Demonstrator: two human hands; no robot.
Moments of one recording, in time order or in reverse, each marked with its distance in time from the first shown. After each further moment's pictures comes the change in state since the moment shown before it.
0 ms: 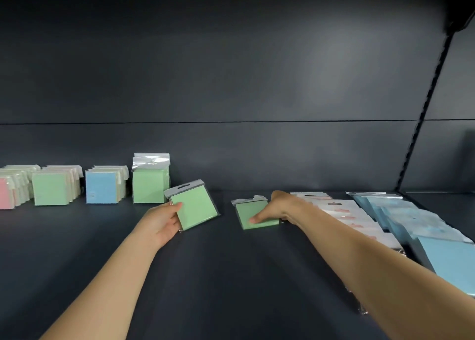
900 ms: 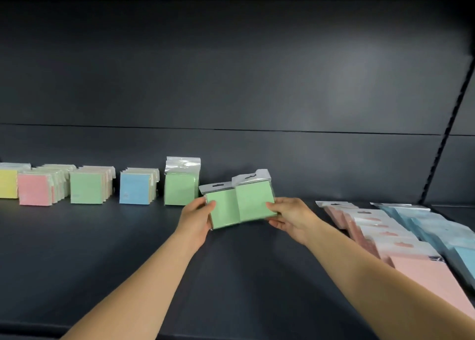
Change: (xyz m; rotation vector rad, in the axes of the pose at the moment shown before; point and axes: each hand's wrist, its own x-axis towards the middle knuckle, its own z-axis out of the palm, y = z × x) left_hand 0.006 0.000 -0.015 0.030 -0.009 0.150; right_hand -0.020 -0.043 0.043 1.100 0.001 -0.120
